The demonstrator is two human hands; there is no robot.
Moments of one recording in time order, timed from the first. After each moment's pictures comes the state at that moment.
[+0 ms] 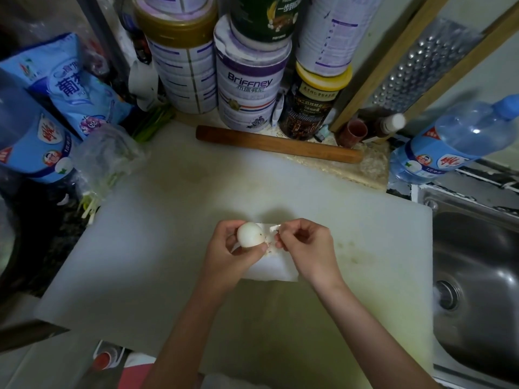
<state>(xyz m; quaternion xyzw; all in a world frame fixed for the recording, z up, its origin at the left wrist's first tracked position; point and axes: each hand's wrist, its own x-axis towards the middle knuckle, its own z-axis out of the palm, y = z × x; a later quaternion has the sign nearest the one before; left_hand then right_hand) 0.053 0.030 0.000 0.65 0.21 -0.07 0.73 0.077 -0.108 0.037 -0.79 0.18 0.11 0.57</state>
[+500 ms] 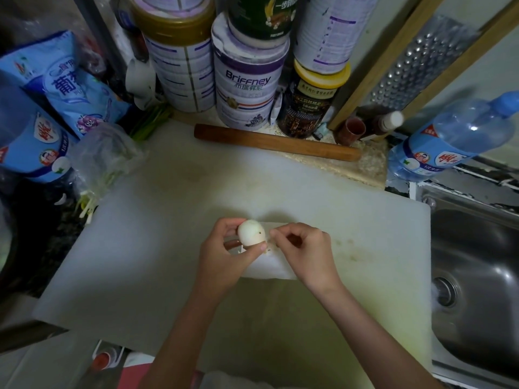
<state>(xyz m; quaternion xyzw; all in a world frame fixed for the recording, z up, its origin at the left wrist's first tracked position) 0.051 0.035 0.001 0.74 0.18 -0.05 0.65 0.070 -0.111 0.025 -0.88 0.08 0.06 0.46</state>
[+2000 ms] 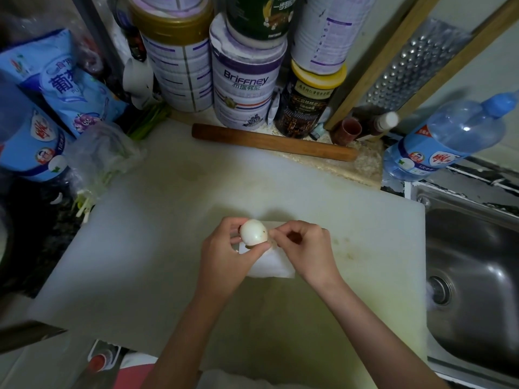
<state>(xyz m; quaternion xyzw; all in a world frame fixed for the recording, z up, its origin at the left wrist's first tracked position) 0.051 0.028 0.006 0.80 0.16 -0.02 0.58 0.072 -0.114 0.033 -0.89 0.08 0.09 0.44</state>
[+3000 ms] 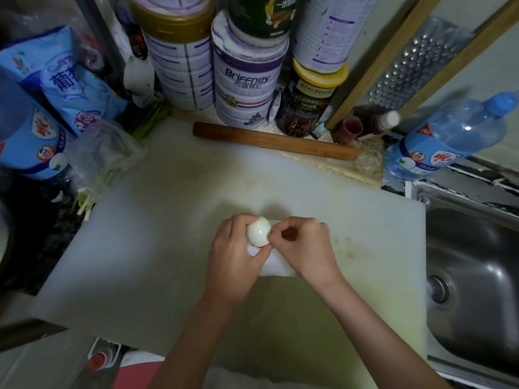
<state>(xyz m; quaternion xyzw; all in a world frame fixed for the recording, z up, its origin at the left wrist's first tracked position) 0.048 0.018 0.012 0.88 0.05 0.06 0.47 0.075 -0.102 0.048 -0.90 0.10 0.10 0.40</state>
